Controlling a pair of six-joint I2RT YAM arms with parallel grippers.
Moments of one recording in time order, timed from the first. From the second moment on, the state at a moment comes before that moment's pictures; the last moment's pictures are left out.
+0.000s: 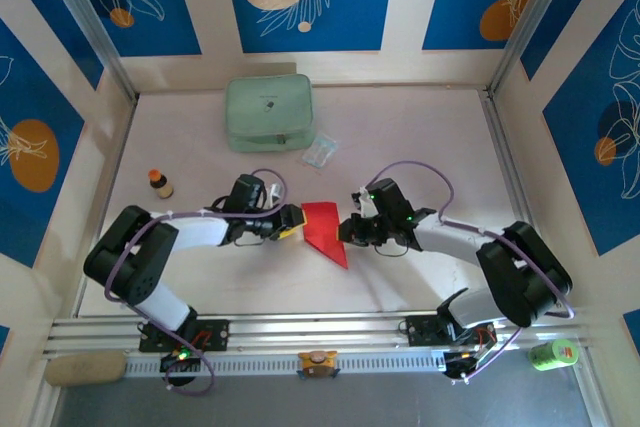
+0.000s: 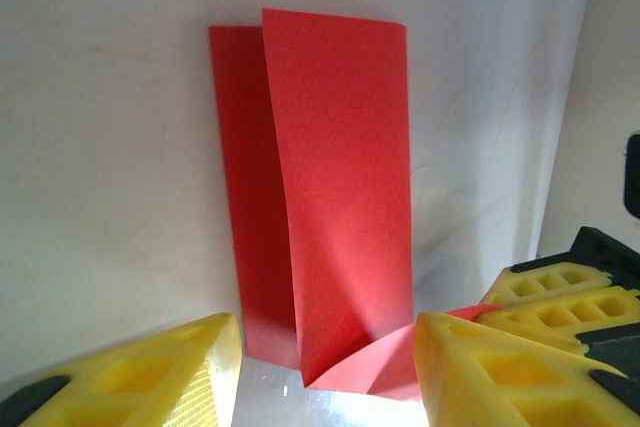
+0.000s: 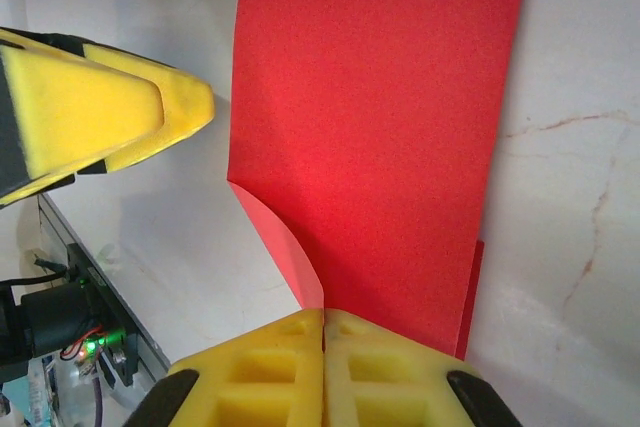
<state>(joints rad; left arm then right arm) -0.53 1.58 0.61 0.17 0.60 -0.91 0.58 1.40 0.56 -0.07 -0.54 0.71</state>
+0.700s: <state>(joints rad) -0.53 1.71 0.70 0.22 0.66 -0.97 0.55 1.36 0.52 -0.03 -0.56 0.71</state>
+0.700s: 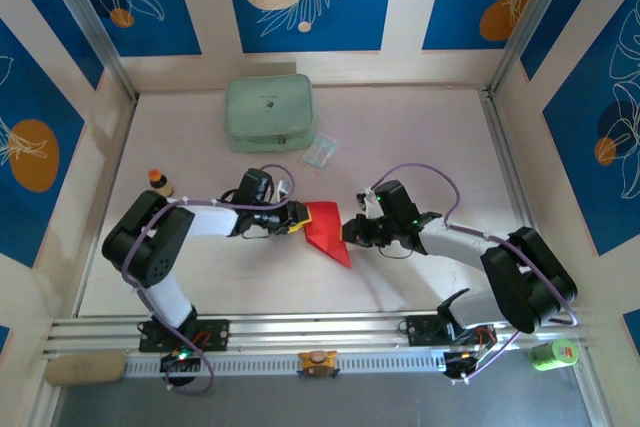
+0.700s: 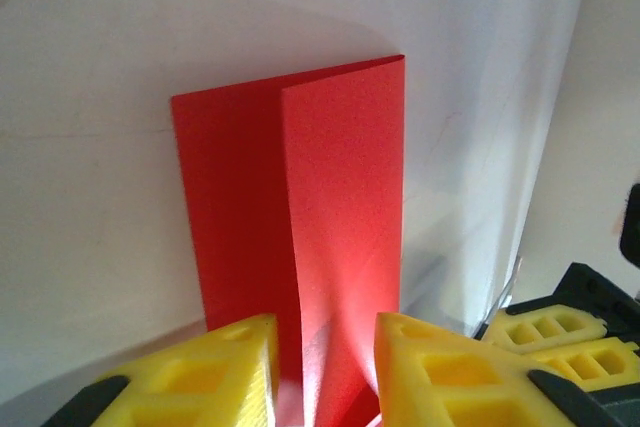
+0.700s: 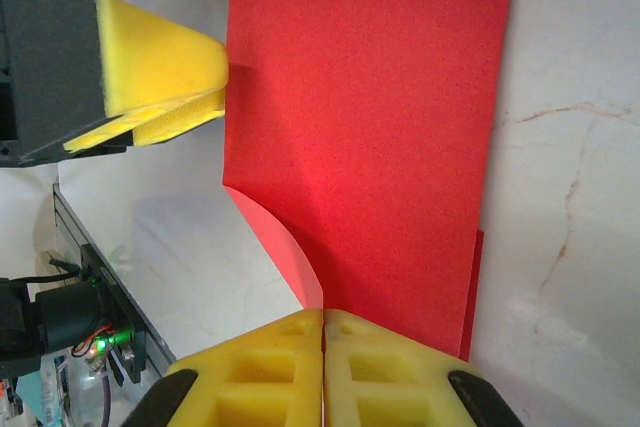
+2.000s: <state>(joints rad) -0.54 1.59 0.62 0.25 0.60 -1.05 0.51 1.08 0.50 -0.19 -0.21 0.64</state>
